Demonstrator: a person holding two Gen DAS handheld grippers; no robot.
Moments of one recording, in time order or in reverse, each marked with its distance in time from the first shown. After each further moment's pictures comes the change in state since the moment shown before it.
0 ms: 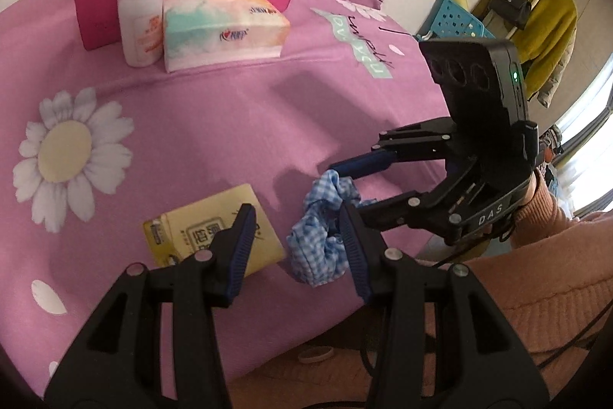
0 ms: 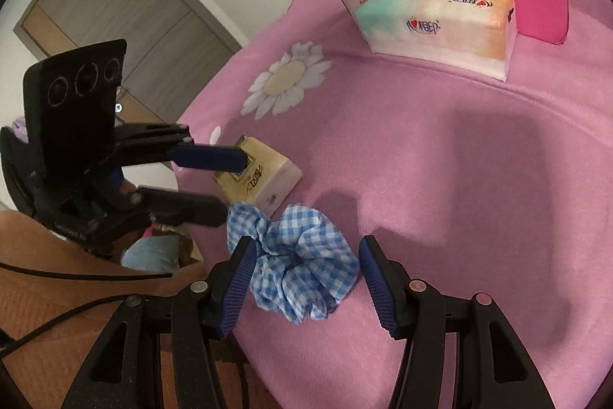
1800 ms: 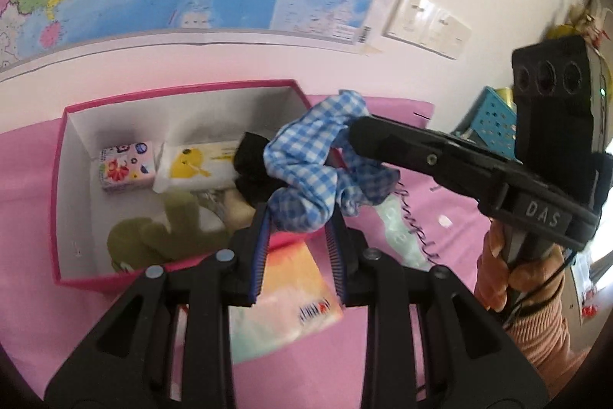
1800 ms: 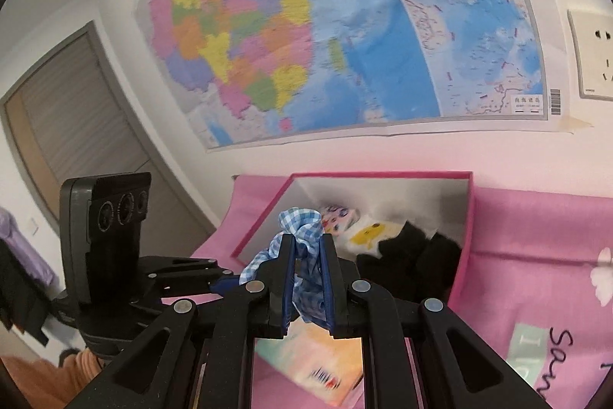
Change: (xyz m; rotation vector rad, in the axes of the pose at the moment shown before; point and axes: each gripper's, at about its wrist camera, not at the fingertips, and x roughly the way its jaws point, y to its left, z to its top) left arm 0.014 0.047 0.257 -0.043 -0.162 0.092; right arm -0.130 -0.073 0.205 0.056 -0.521 -0.177
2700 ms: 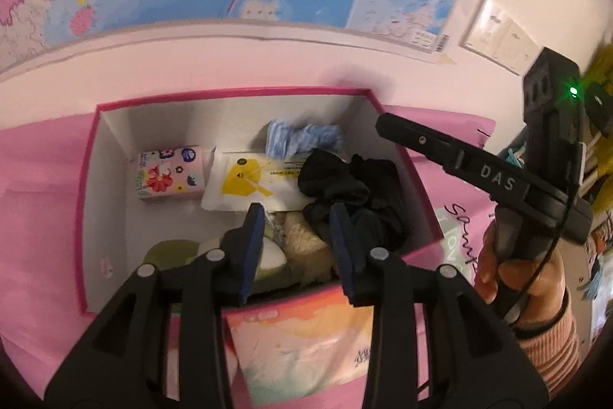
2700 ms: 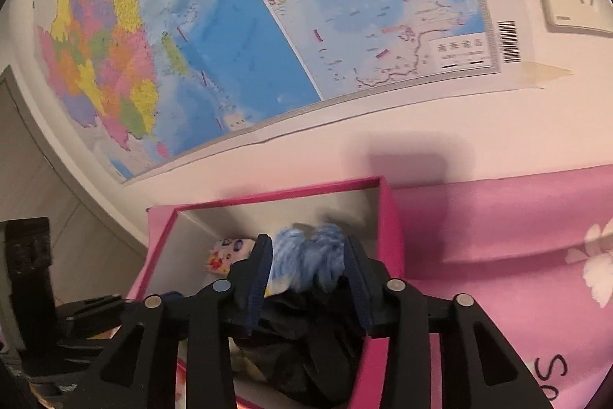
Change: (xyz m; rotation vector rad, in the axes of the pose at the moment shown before) left arm 0.024 0.024 0.011 -0.057 0.006 0.172; right arm 0.069 -0.085 0.021 0.188 0.013 -0.232
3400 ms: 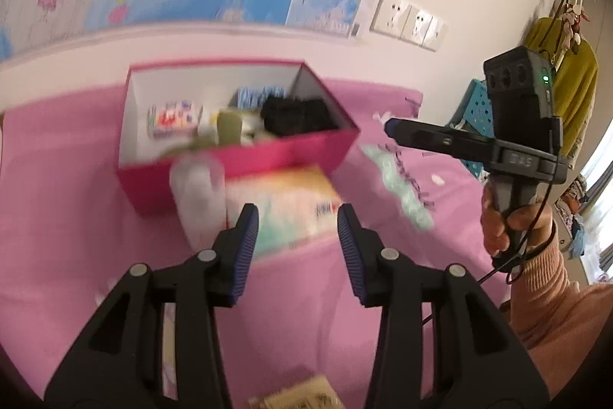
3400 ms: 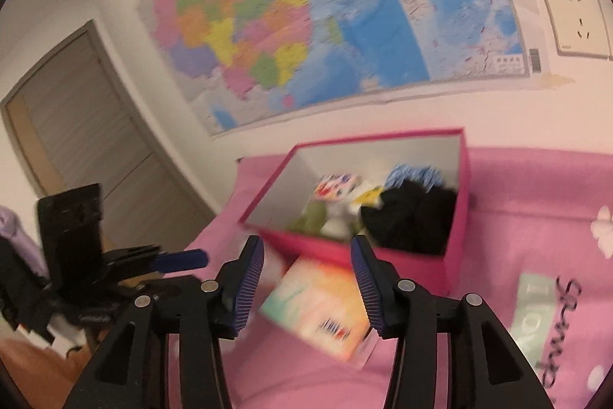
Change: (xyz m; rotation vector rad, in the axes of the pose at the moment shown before) left arm -0.106 0.011 -0.122 0.065 -0.081 -0.159; right arm -0.106 0.063 -0.086 -0.181 0.031 0.257
